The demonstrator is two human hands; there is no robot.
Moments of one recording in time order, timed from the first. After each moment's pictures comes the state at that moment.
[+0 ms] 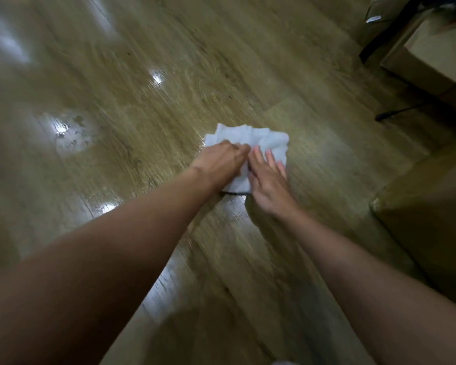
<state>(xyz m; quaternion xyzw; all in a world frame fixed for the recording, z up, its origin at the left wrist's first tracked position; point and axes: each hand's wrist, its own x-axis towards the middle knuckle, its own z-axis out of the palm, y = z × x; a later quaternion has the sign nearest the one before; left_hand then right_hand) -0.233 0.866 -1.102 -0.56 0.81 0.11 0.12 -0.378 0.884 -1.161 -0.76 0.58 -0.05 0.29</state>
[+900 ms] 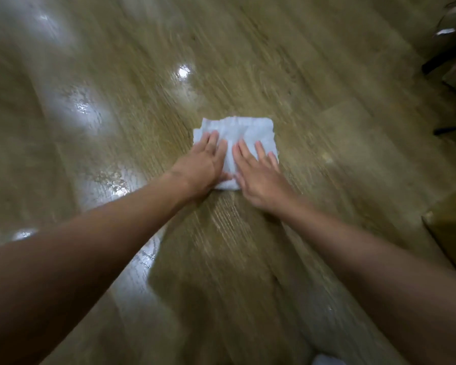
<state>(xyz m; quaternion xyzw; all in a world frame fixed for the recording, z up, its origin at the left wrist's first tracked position) -0.102 0.939 -1.130 -0.63 0.75 0.13 0.16 -0.263 0.917 -1.152 -0.86 0.46 0.08 0.20</state>
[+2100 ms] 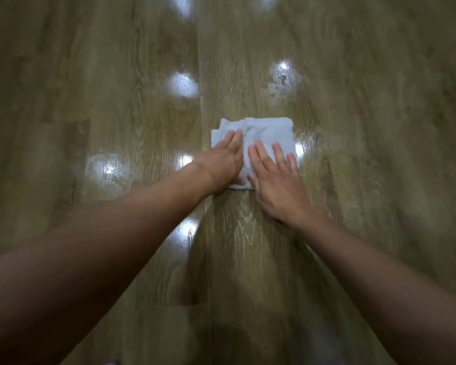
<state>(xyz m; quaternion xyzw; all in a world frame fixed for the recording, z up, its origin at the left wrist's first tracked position) 0.010 1.063 -1.115 -0.74 0.61 0.18 0.22 -0.135 1.001 -1.164 -0.94 0.28 0.09 0.14</state>
